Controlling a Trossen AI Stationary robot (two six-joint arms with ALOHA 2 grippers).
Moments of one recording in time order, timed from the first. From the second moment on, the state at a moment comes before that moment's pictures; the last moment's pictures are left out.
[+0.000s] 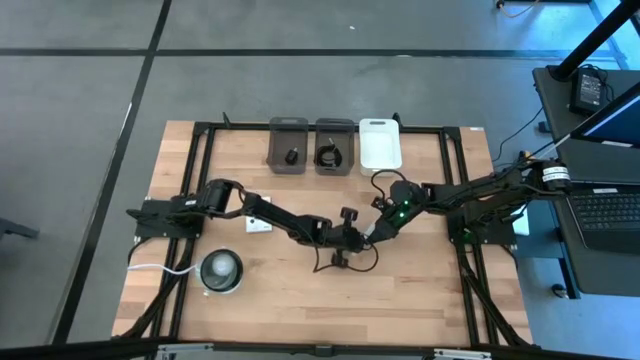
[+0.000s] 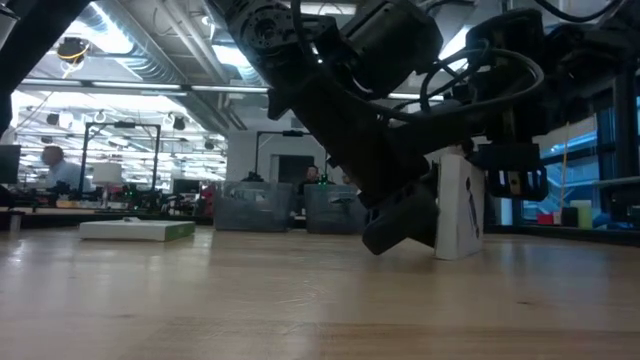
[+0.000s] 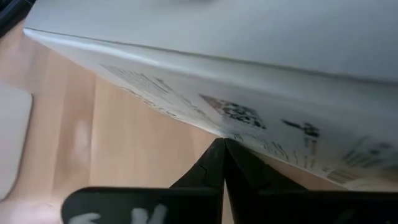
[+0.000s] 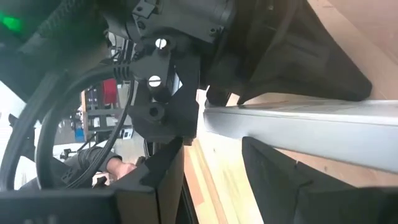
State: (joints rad) left arm -0.18 2.27 1.49 0.00 -0.33 0.28; right arm -0.07 1.34 0.40 0.36 -0.57 1.06
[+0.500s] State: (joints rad) left arm -0.18 2.27 1.49 0.00 -0.36 0.25; right arm -0.08 1.34 0.40 0.36 -0.60 1.05
